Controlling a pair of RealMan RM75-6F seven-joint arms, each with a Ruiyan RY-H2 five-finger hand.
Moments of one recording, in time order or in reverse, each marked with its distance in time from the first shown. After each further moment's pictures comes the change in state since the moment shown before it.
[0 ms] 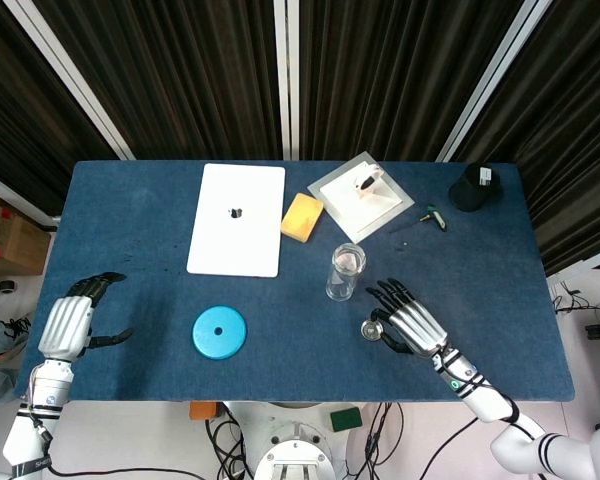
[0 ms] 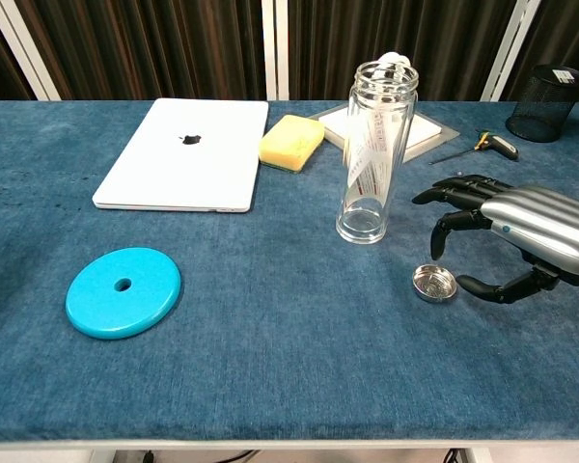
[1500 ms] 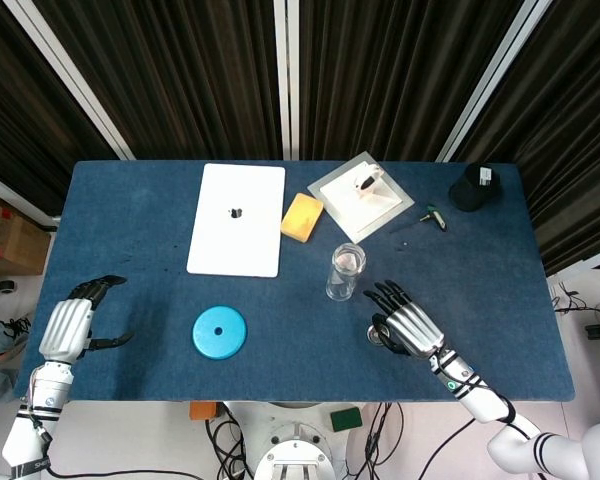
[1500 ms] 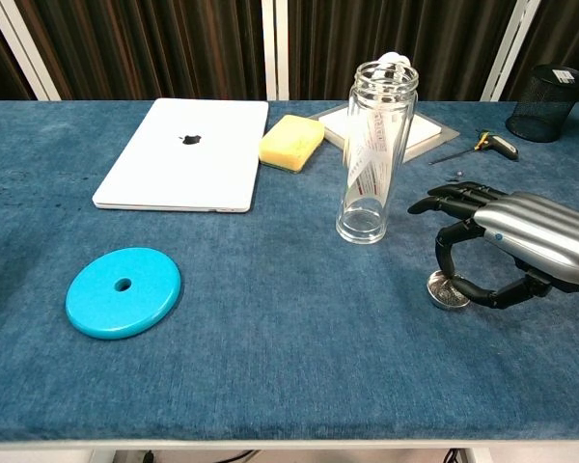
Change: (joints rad) left arm 0.009 -0.009 0.002 0.029 0.009 -0.017 -0.042; right arm 0.009 -0.024 -0.021 0.025 0.015 0.009 -0.001
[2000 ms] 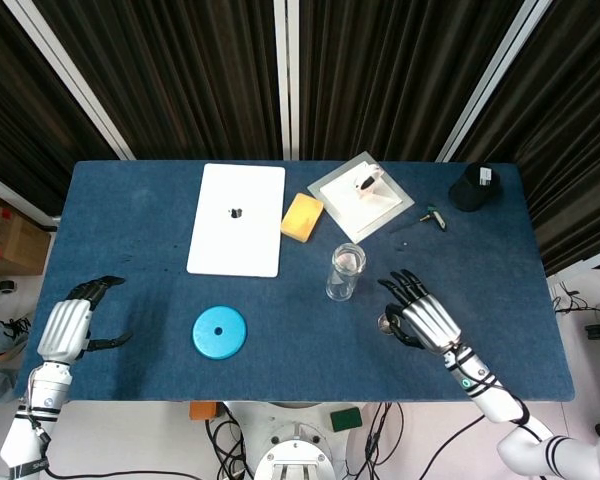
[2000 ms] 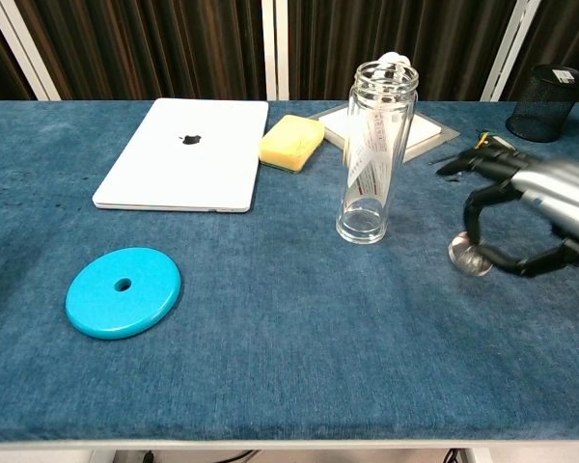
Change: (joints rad) left arm 0.003 0.005 0.001 -0.001 0.000 -0.001 -0.003; right arm -0.031 0.069 0.029 -0.039 0.013 0.110 0.045
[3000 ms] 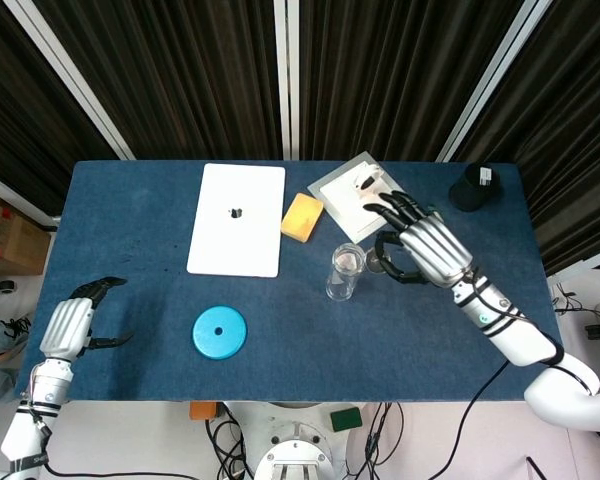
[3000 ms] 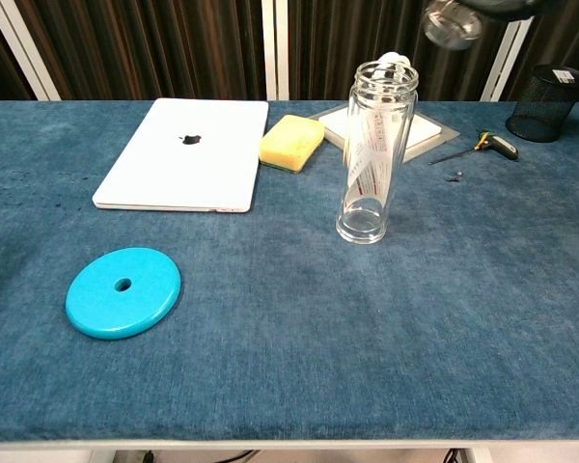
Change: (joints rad) left arm -0.017 -0.003 -0.002 0.032 -0.030 -0.061 -0.043; right arm 0.288 0.533 0.273 -0.608 0.187 -0.363 0.020
